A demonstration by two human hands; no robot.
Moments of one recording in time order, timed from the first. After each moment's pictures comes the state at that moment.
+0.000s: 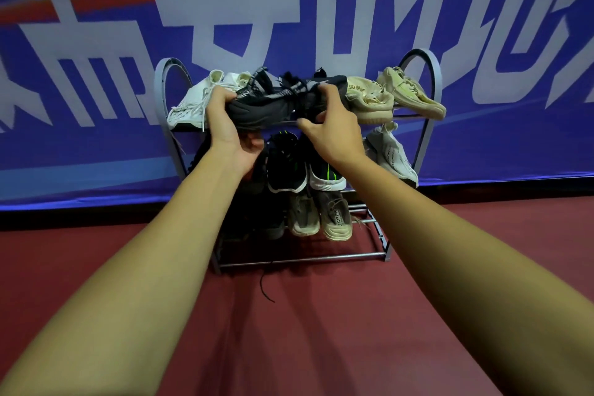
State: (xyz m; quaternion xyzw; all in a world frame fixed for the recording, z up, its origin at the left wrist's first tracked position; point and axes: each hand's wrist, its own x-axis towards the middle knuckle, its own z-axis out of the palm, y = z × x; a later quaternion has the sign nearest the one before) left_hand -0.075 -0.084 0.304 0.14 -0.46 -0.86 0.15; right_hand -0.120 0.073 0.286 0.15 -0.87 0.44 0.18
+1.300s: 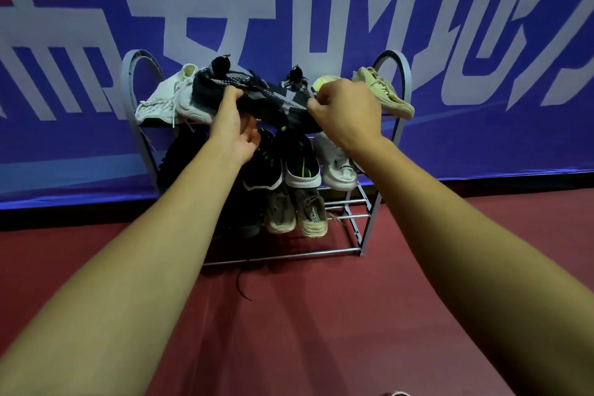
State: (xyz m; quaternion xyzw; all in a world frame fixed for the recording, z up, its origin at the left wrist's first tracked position) left_hand -0.104 -0.054 0.299 0.21 -0.44 -0.86 0.11; right_hand -0.122 0.125 0.320 0.15 -0.92 0.21 0.30
